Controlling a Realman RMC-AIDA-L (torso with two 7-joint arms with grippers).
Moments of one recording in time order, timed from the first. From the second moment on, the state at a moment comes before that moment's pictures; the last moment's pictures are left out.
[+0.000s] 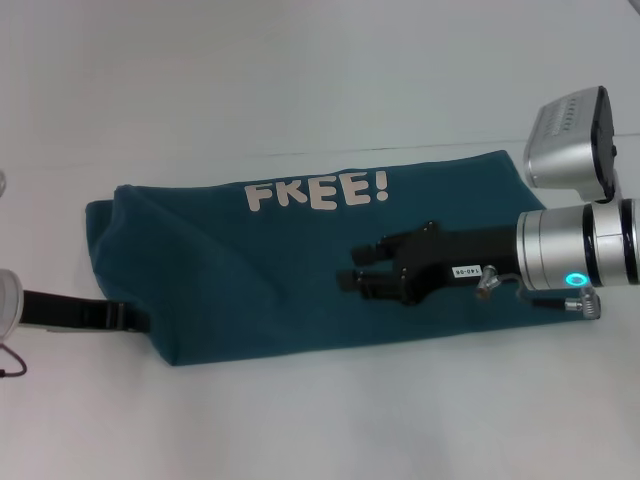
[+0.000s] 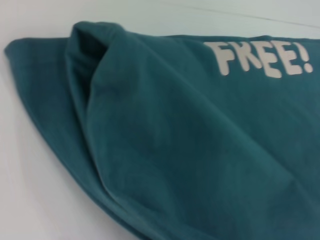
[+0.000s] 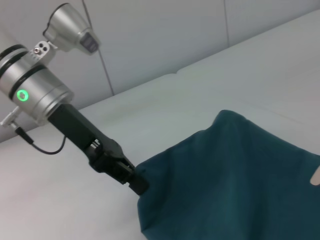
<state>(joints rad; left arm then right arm) -0.69 -2.14 0.58 0.89 2.66 1.36 -2.33 0.58 2.10 -1.09 -0.86 -1.92 -1.28 1.74</state>
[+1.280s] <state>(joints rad) -0.89 -2.07 0.58 0.88 2.44 1.50 -2.34 0.69 2.11 -1.10 -0.26 -1.25 -0.87 1.06</state>
